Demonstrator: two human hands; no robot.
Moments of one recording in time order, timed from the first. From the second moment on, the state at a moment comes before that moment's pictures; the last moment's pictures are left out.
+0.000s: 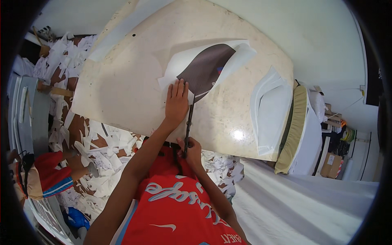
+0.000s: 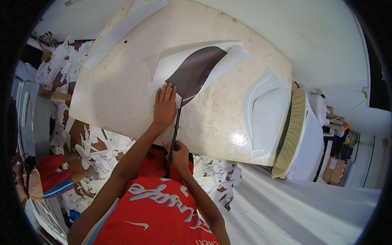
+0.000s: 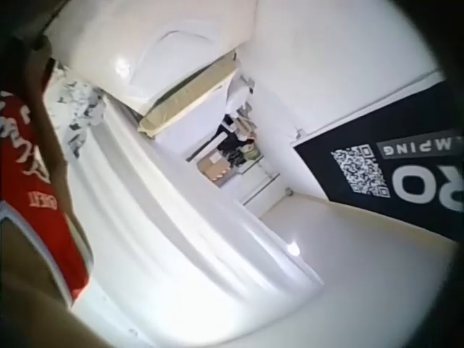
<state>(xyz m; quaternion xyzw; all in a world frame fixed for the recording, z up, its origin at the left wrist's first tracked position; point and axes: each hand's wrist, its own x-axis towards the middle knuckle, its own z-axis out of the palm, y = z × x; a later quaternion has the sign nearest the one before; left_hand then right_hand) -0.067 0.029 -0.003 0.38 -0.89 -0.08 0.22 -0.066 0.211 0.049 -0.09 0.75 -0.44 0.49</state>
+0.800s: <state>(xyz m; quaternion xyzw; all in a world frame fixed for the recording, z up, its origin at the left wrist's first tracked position) -0.059 0.011 -0.006 0.26 -0.92 -0.17 0.23 -0.136 0.248 0.087 -0.16 0.72 -0.31 0.60</state>
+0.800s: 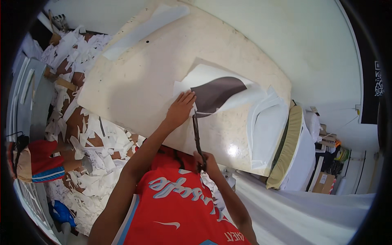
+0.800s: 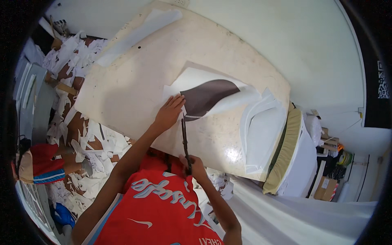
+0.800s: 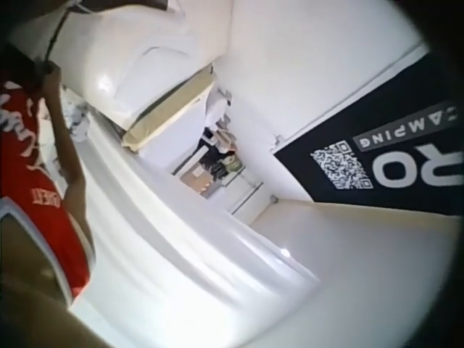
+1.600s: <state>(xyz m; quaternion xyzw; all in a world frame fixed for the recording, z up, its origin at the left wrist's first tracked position) -0.022 -0.012 0.000 0.16 -0.92 -0.23 0.26 -0.218 0.234 0.088 -0.23 0.70 -0.25 0.63</state>
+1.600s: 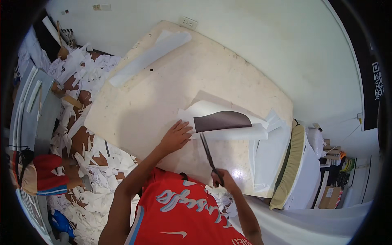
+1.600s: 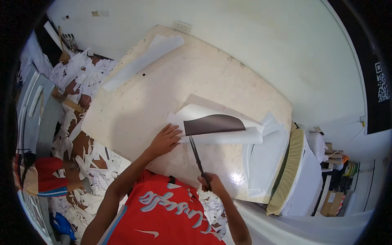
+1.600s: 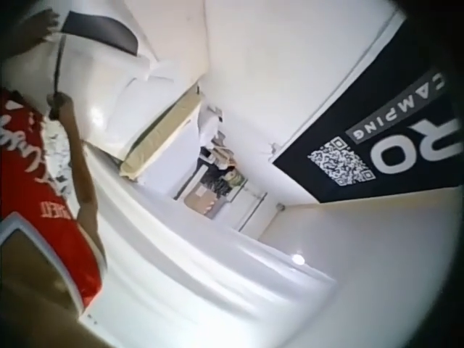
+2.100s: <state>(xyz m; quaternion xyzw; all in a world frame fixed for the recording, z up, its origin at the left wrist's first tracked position) -0.024 -0.009 0.004 0.10 -0.94 -0.11 0.31 -0.195 0.238 0.118 -0.25 0.66 -0.36 0.61</state>
